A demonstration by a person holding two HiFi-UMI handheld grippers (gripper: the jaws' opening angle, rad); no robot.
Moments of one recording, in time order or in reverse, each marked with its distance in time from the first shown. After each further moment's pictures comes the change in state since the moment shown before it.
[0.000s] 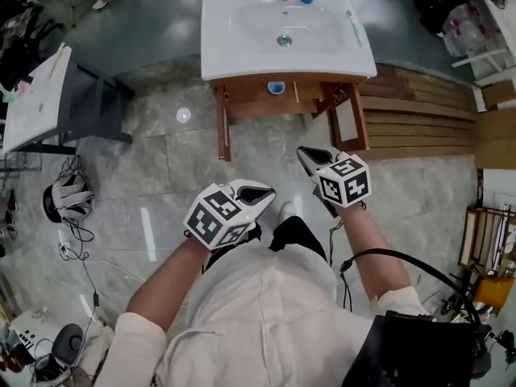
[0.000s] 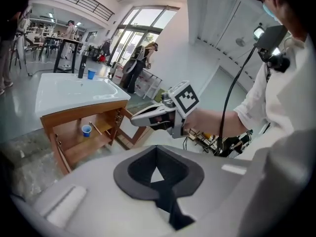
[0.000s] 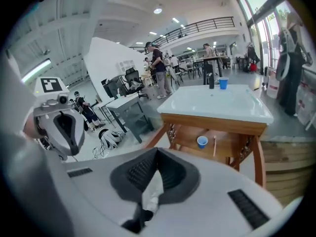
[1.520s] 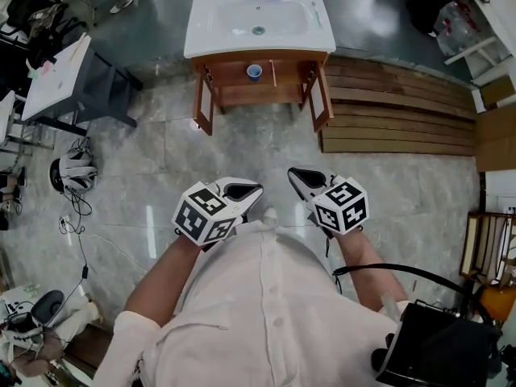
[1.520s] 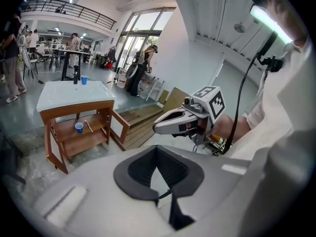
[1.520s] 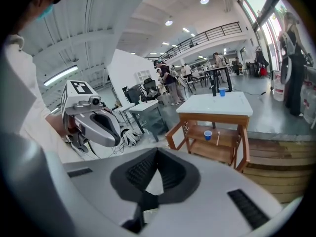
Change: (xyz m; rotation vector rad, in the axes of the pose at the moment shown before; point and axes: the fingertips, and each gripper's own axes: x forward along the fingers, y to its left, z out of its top) left arm 0.061 -0.212 -0.020 0.003 -0.042 0.151; right arm -0.235 0.076 -0.124 -0.070 -0.110 0.153
